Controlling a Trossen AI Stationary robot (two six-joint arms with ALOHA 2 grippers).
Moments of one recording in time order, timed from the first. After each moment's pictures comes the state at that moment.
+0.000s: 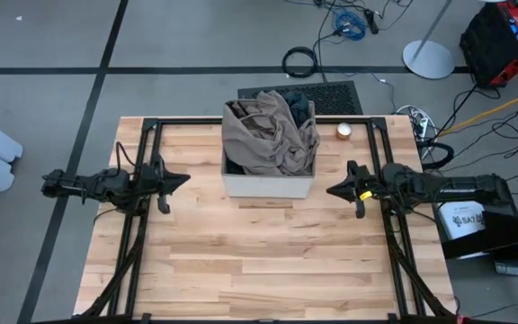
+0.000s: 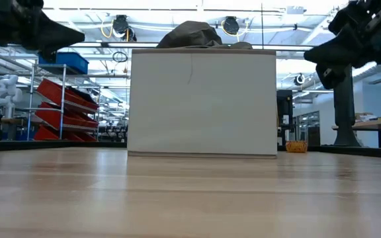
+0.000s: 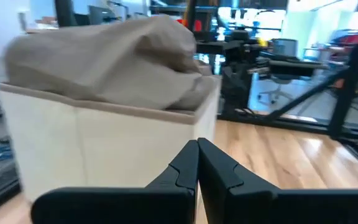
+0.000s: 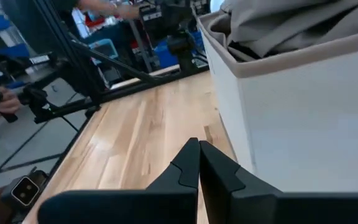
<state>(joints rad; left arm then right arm) -0.17 0.04 0.18 -0.11 -0.39 -0.05 -0.06 0.33 0.18 0.00 -0.08 0.31</state>
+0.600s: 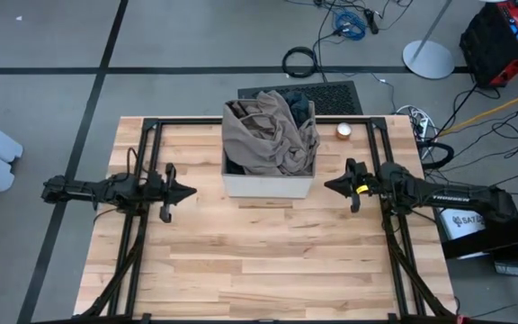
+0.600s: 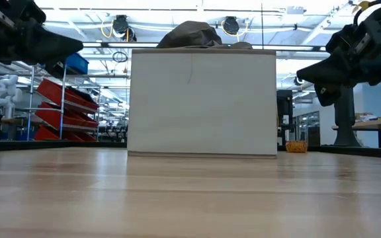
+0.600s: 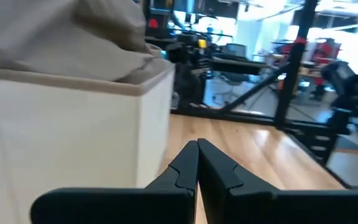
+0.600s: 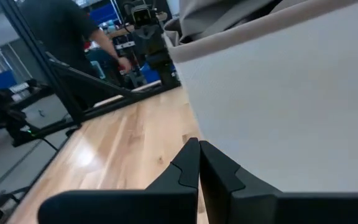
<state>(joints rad) -0.10 0.00 0.03 0.03 -0.12 -0.09 -0.25 0.33 0.01 0.24 -0.18 0.34</state>
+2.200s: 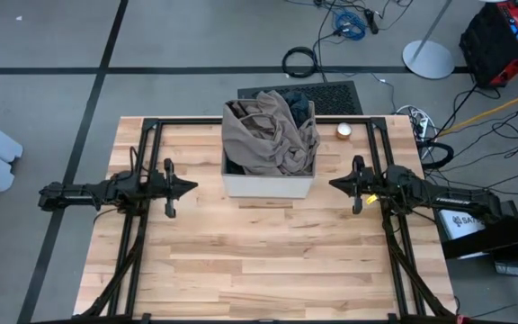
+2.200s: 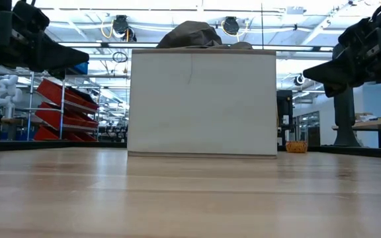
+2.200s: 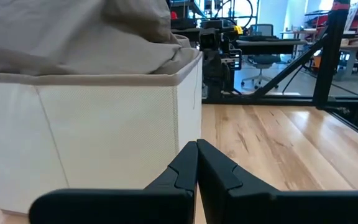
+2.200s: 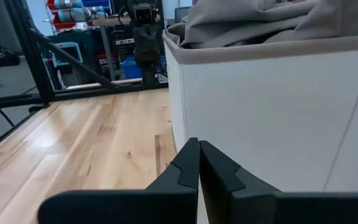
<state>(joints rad) 0.01 0.01 0.03 -0.02 -0.11 0.03 -0.19 0.10 0.01 0.02 -0.05 0.09</state>
